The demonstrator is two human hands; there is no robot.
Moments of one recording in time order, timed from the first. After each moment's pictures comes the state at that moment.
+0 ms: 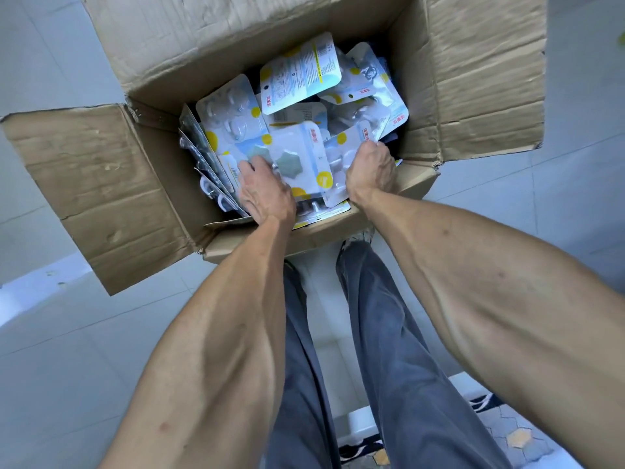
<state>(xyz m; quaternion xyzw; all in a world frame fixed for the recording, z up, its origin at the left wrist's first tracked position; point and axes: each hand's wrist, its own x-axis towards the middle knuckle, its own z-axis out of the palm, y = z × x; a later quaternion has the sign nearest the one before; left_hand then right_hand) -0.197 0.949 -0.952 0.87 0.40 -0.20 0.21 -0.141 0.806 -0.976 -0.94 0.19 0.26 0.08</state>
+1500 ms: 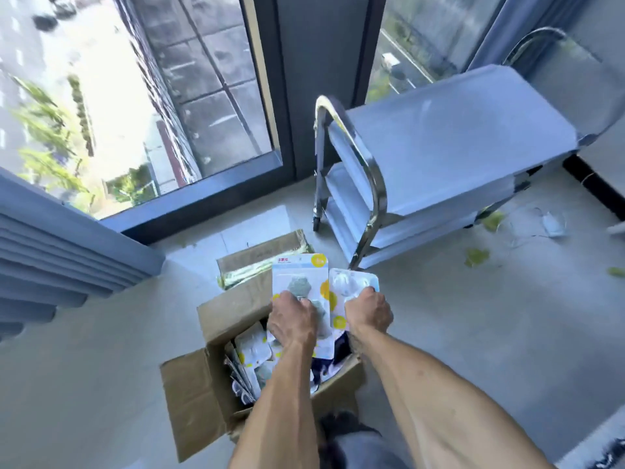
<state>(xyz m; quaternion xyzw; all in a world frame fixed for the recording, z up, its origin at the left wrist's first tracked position) -0.038 0.850 -0.549 0.88 0.37 -0.16 0.25 -0.020 0.730 -0.557 -0.92 0.28 0.22 0.18</state>
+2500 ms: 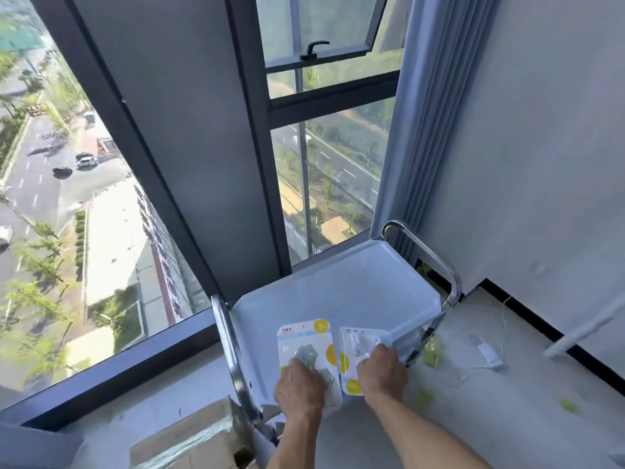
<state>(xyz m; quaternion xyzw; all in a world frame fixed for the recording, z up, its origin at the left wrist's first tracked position) 0.192 0.533 -0.361 0.94 0.22 -0.13 0.22 0.207 0.397 -0.357 -0.94 0.28 0.10 0.18</state>
